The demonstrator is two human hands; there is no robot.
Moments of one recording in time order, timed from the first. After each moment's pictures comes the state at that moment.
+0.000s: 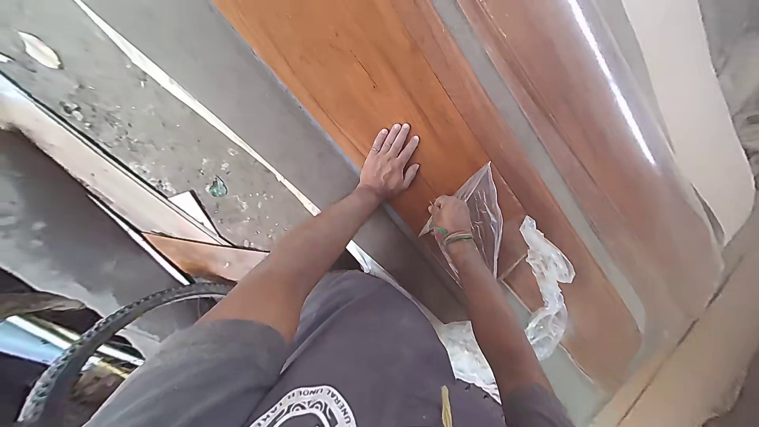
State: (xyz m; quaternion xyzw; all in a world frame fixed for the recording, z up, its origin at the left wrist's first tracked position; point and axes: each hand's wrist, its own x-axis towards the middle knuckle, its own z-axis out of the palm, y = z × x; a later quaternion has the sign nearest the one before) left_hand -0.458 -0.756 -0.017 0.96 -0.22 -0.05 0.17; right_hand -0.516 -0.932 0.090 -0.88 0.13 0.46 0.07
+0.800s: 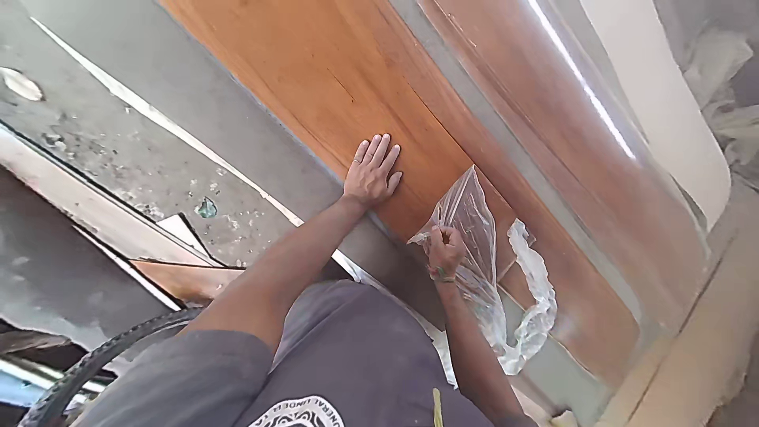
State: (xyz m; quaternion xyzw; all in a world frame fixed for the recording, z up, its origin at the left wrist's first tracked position) left_hand -0.460 -0.757 -0.022 0.96 -0.22 -0.06 0.15; right_hand -0.630 -0.940 0.046 -0.86 0.33 -0.09 0.39
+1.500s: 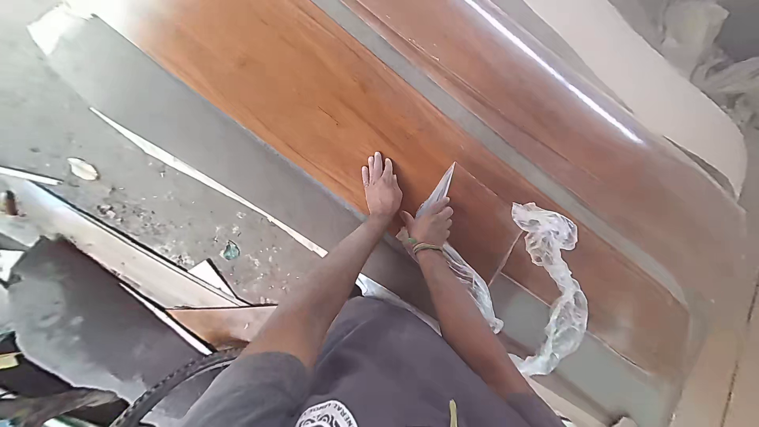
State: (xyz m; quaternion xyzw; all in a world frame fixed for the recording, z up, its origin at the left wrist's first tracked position) left_hand -0.481 -0.827 -0.003 0.96 -0.02 -0.08 0.25; right_hand -0.558 -0.913 0.080 -0.87 0.42 0.23 0.15
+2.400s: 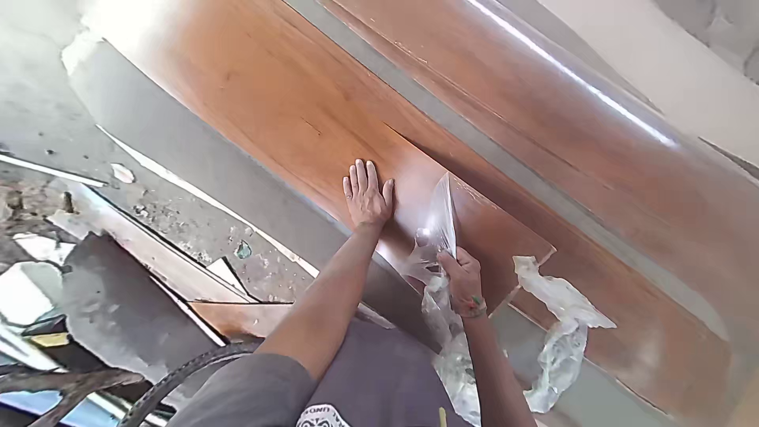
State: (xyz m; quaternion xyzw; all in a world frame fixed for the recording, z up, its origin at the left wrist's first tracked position) left_hand -0.480 -0.850 -0.013 0.99 0.02 -0.03 0.09; right_hand -0.650 -1.029 0.111 -0.65 0.30 0.03 0.70
